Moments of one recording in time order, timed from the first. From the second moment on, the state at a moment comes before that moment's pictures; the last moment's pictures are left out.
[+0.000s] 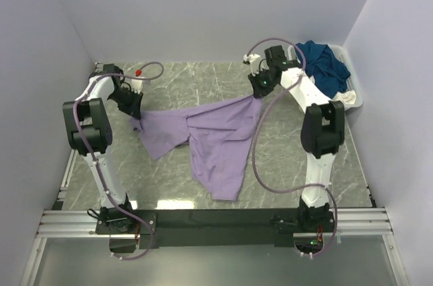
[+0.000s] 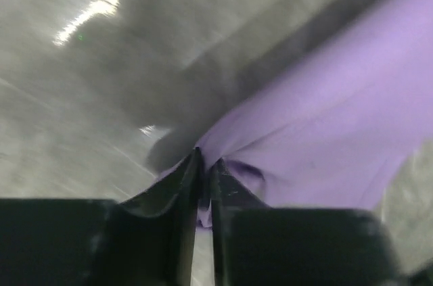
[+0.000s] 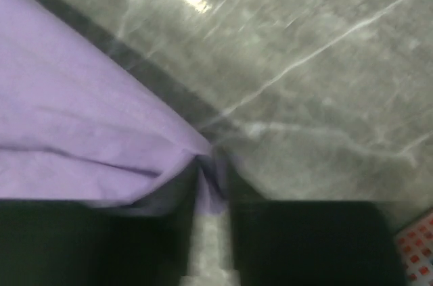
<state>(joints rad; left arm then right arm) 0.16 2.07 1.63 -0.93 0.43 0.66 0.22 2.03 1.77 -0.77 -0.32 -0.43</state>
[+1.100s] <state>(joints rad) 0.10 1.76 1.35 -0.95 0.49 0.74 0.05 2.25 1.84 -0.86 -0.42 -0.42</state>
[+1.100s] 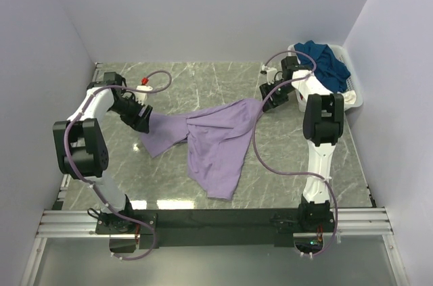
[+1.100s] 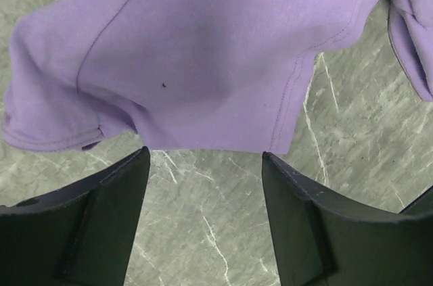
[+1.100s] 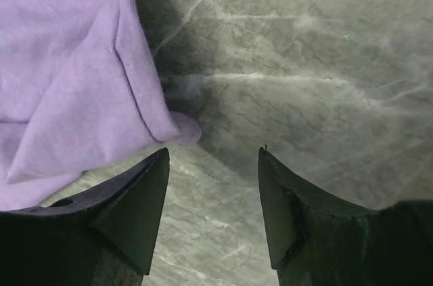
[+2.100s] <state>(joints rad) -0.04 1.72 1.11 -0.83 0.37 0.82 0.08 2.35 1.97 -0.99 -0.50 -0.55</state>
